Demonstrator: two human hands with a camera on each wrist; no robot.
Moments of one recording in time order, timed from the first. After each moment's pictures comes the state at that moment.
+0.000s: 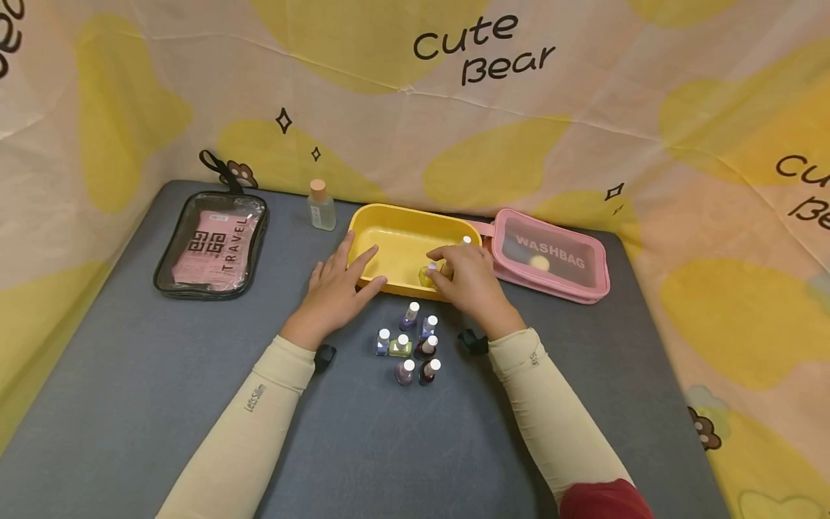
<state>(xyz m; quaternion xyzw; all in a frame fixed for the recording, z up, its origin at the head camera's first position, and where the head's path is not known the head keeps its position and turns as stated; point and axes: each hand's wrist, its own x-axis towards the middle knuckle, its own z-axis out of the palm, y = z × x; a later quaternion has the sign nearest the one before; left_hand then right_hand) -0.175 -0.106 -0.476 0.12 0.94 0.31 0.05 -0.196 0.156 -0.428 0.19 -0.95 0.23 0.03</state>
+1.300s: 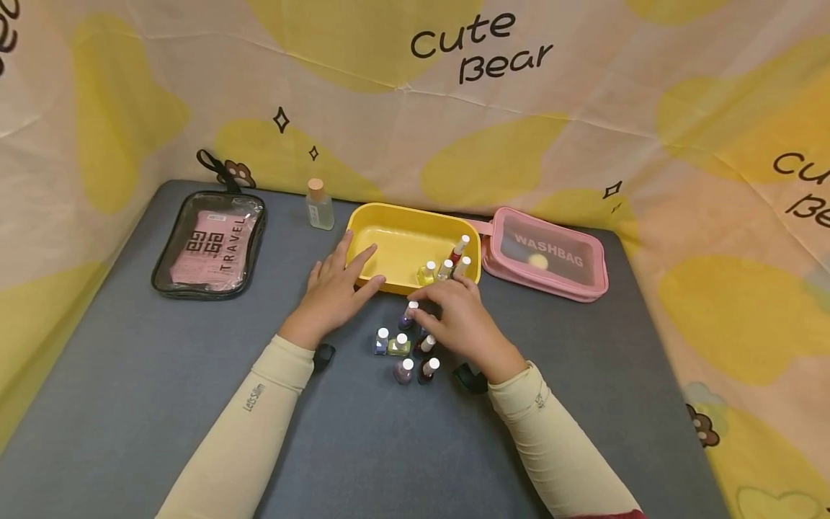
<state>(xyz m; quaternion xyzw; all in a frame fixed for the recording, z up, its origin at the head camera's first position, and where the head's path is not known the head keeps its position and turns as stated) -0.173 -0.106 -0.471 0.12 0.94 0.32 0.05 -0.138 0.144 -0.427 0.26 -0.93 0.24 -0.01</state>
